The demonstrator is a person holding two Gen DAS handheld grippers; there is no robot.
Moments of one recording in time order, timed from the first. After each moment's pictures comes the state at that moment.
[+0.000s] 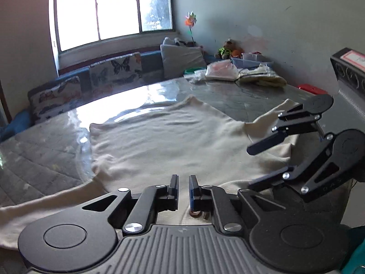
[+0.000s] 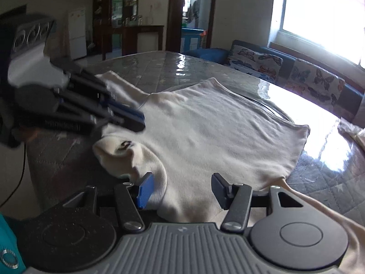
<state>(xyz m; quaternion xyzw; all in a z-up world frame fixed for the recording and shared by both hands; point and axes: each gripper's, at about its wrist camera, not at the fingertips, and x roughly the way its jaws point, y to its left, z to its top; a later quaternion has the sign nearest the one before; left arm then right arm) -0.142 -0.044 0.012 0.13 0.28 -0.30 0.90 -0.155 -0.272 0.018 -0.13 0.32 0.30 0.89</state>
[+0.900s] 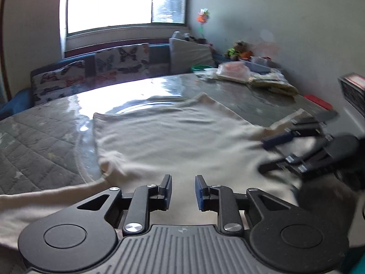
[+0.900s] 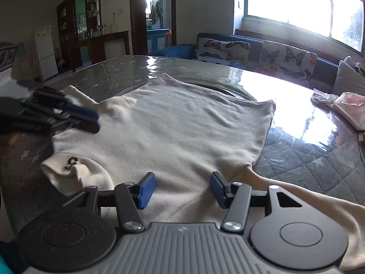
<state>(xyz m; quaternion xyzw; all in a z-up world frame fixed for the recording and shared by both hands) -0.095 -0.024 0.018 0.06 0.30 -0.26 0.91 -0.119 -0.309 0.009 -0.07 0.33 0.23 0.91</state>
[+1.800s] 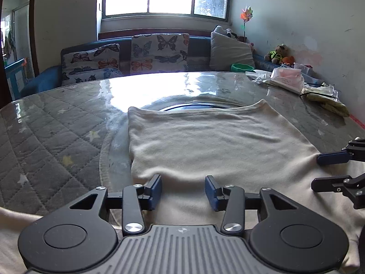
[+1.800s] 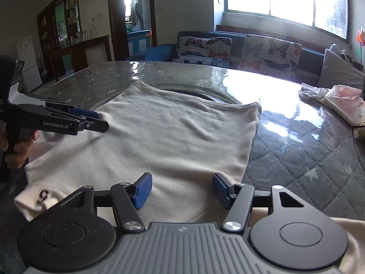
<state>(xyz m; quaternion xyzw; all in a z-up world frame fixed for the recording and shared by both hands) -0.019 -0.023 0.000 0.04 0.33 -0.18 0.93 -0.071 -0.314 0.011 -0.04 0.34 0.18 0.92</state>
